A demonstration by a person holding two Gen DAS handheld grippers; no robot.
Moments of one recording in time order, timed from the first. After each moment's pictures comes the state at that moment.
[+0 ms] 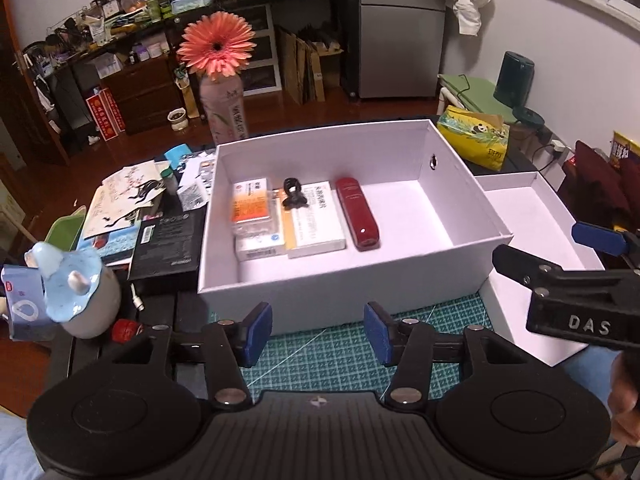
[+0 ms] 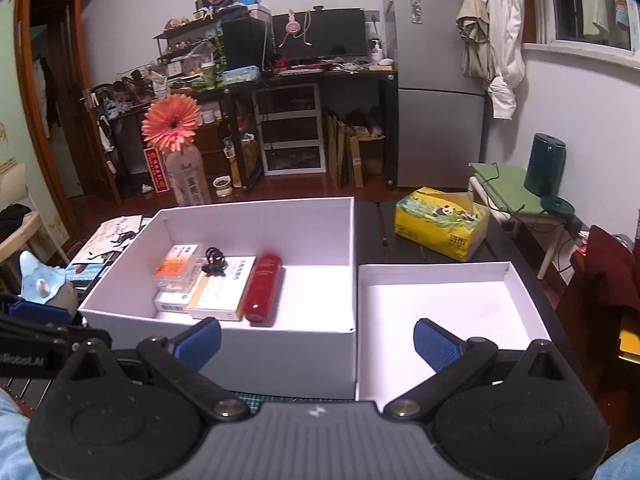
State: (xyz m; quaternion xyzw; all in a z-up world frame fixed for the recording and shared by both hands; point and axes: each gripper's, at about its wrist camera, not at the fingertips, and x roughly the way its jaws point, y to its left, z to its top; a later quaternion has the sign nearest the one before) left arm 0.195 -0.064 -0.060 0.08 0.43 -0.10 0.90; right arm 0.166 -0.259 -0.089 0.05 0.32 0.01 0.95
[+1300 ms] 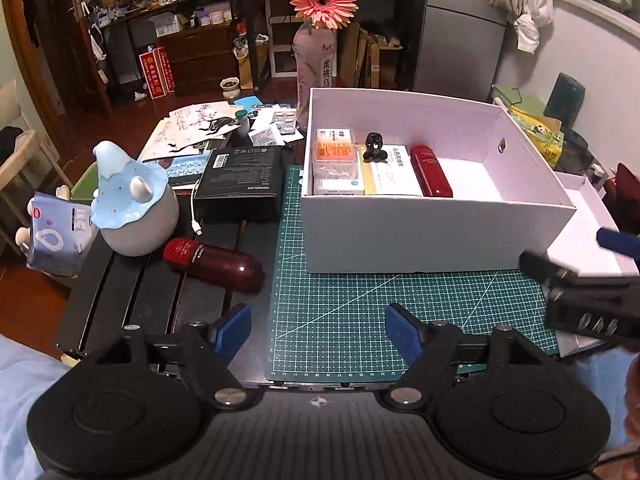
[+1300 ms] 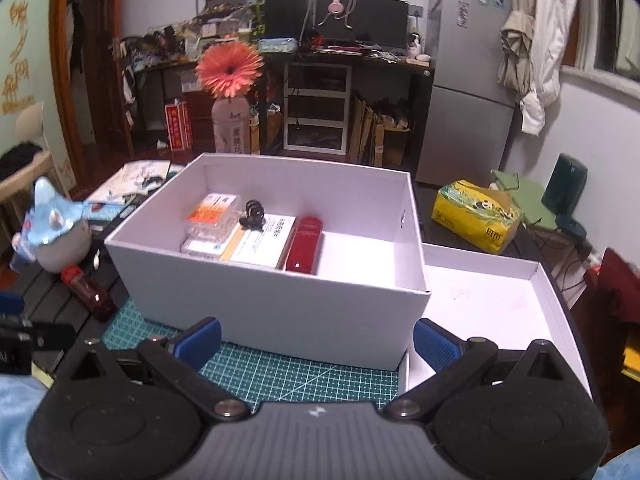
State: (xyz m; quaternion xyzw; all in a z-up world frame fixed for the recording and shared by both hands) left arm 0.161 0.008 -0.093 0.02 0.44 -0.03 0.90; right arm 0.154 -0.189 -0.110 -0.03 0.35 0.03 0.94
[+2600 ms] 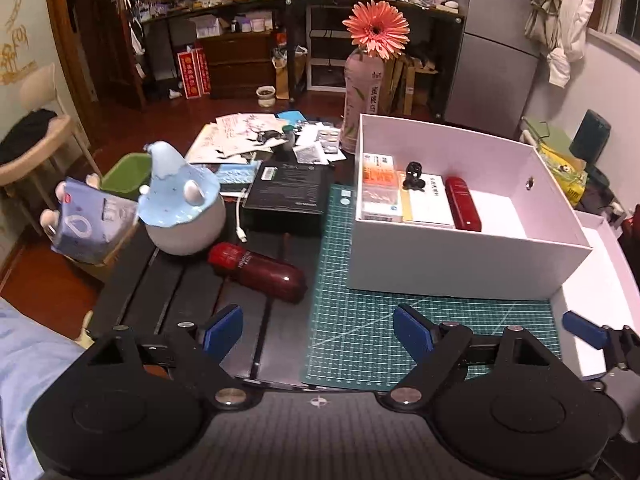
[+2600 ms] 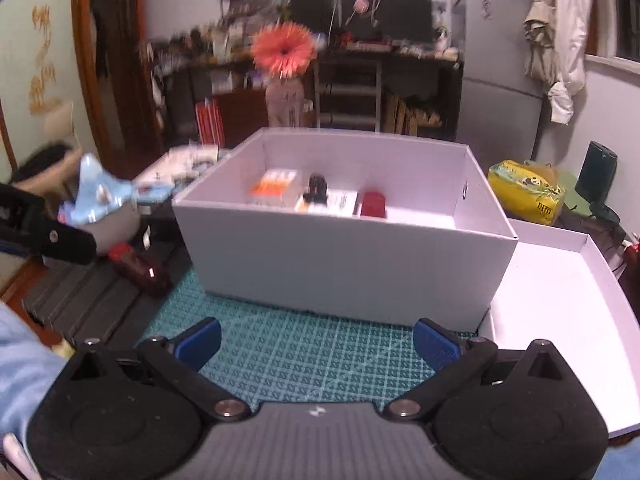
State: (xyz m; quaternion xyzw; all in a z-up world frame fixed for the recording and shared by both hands) left arm 0.150 0.035 -0.072 0.00 0.42 0.02 0.91; right arm 0.124 -0.154 -0.141 0.02 0.32 0.08 0.94
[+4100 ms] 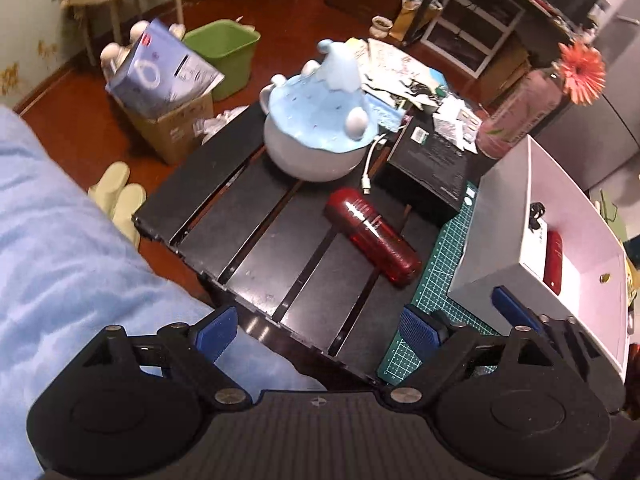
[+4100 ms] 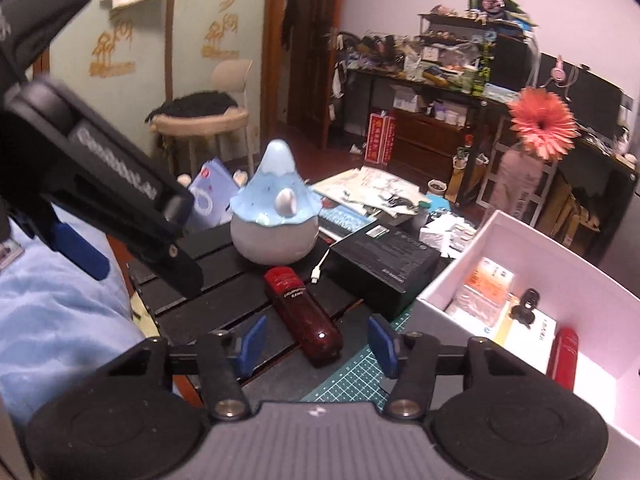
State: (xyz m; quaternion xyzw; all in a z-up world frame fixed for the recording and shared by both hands) left arm 0.183 0.171 -0.102 -0.21 0.51 0.13 0.82; right arm 0.183 -0.005 -0.130 -0.15 0.29 0.31 0.89
